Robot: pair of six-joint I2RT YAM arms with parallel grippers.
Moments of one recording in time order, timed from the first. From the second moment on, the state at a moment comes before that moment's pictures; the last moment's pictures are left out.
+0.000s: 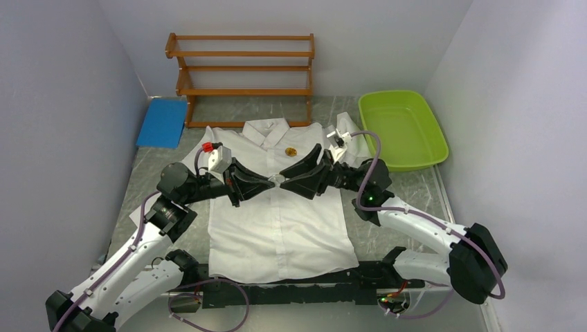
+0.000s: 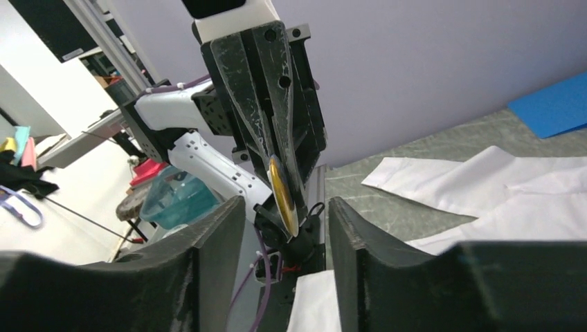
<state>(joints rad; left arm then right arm) -0.56 0.76 0.67 0.29 0.80 -0.31 0.71 1.13 0.62 0.95 -0.75 0.76</state>
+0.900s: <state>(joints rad) -0.54 0.76 0.67 0.22 0.73 -0.30 0.77 1.15 0.86 0.39 -0.65 0.43</state>
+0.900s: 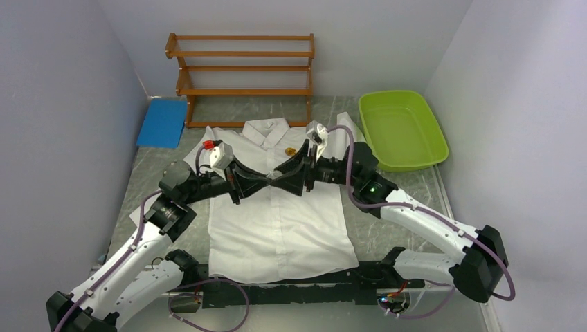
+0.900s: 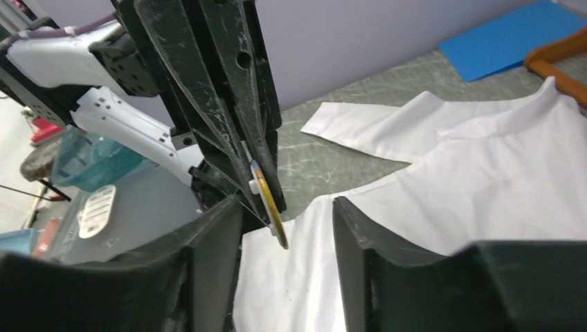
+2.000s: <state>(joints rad) -0.57 0.68 0.61 0.08 0.62 0.92 0.79 0.96 0.71 0.28 -0.24 0.84</state>
